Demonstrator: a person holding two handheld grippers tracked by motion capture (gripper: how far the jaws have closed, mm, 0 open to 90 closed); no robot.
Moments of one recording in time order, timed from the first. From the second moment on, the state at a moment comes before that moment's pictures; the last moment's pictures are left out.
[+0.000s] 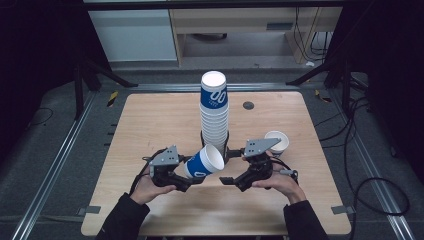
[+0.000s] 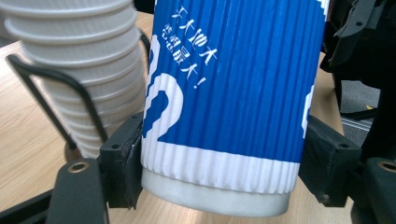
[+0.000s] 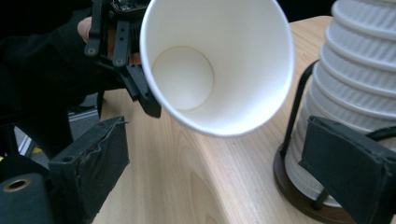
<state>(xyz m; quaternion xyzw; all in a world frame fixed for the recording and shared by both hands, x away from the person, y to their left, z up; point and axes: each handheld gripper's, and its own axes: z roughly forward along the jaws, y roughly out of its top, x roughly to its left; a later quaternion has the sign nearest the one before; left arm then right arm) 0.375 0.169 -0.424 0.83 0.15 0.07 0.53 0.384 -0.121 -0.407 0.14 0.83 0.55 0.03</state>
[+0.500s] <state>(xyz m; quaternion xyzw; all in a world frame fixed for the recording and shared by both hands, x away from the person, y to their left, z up) 0.363 0.149 -0.429 0.84 0.12 0.06 0.52 0.383 -0.108 -0.413 0.13 0.82 0.56 -0.01</state>
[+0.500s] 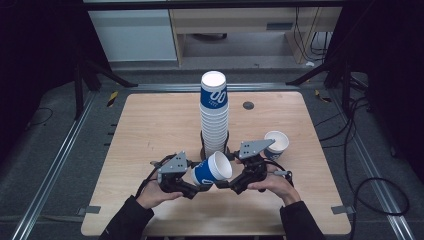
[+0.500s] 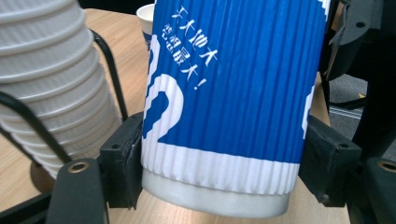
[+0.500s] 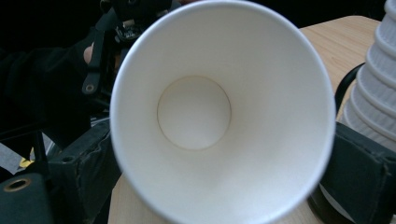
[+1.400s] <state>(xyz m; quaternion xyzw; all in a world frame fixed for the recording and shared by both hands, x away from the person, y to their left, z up) 0.363 0.150 -0.428 0.85 0.11 0.06 0.50 0.382 -0.108 -0.417 0.13 0.83 0.54 -0.02</state>
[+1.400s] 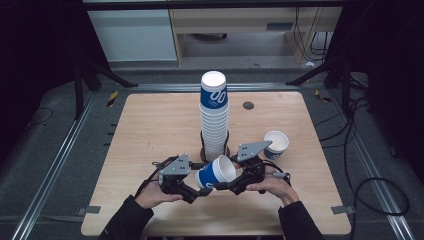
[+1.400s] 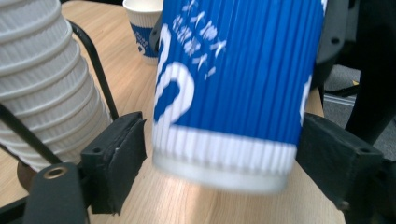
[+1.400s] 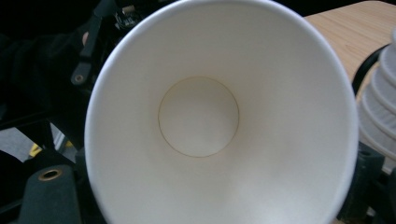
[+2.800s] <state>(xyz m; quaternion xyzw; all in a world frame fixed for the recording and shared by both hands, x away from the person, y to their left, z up) 0.372 0.147 -0.446 0.89 0.12 0.05 0.44 0.379 -0.099 -0.411 0.12 0.85 0.51 0.04</state>
